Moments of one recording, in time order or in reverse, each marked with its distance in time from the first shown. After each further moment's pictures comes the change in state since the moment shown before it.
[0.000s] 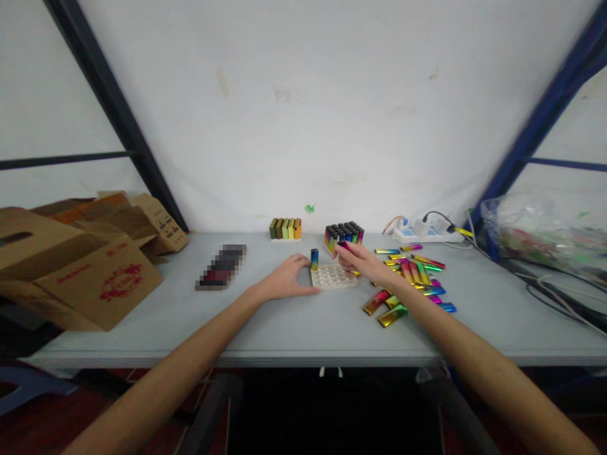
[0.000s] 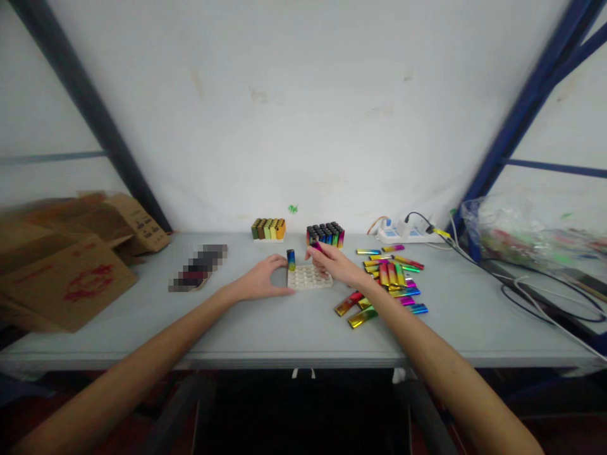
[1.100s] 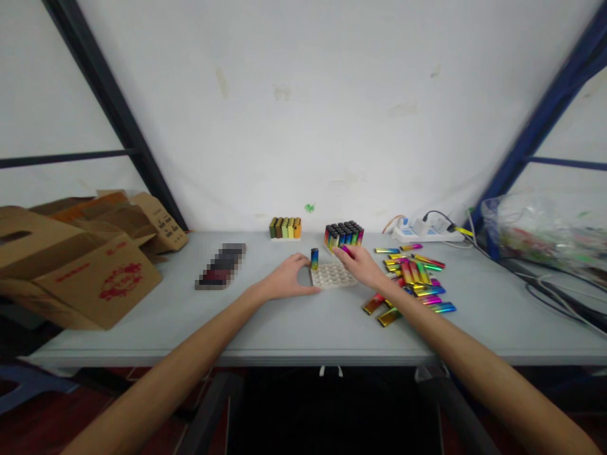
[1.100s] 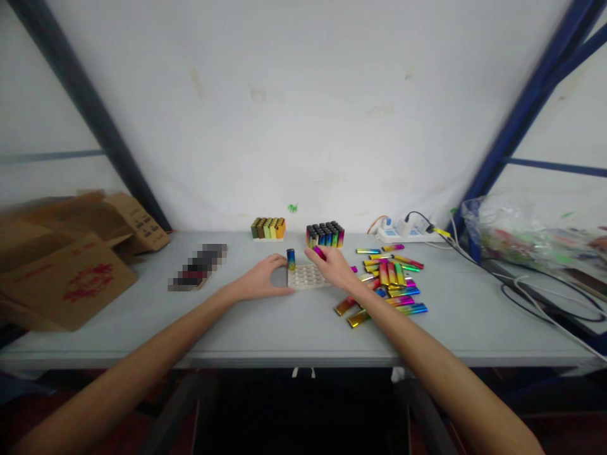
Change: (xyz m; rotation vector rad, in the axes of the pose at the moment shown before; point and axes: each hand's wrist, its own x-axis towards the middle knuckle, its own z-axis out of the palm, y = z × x) left_hand 0.000 0.002 0.002 -0.002 0.018 0.005; right_hand 0.004 0.004 0.013 -0.447 0.288 -0.053
